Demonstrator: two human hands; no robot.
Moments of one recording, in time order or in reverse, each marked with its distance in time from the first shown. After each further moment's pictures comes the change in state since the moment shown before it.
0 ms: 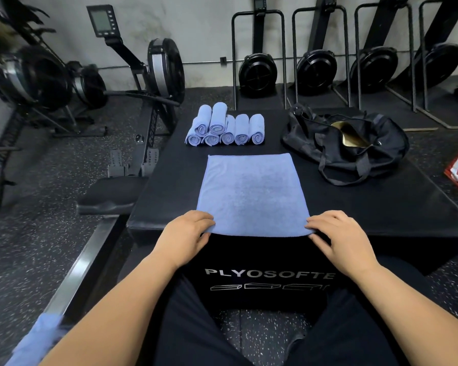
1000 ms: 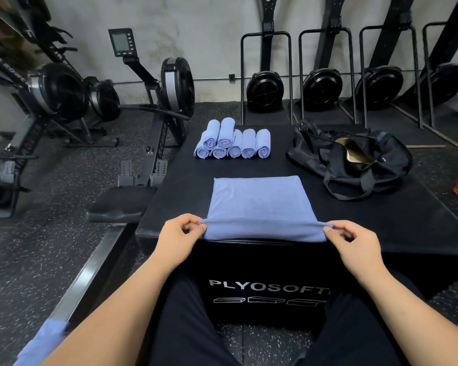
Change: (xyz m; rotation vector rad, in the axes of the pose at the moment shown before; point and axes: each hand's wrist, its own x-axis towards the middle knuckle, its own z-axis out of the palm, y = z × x) left_hand 0.002 0.015 -0.039 -0.745 0.133 -0.704; right_hand 0.013 -0.019 -0.022 0.797 0.159 0.639
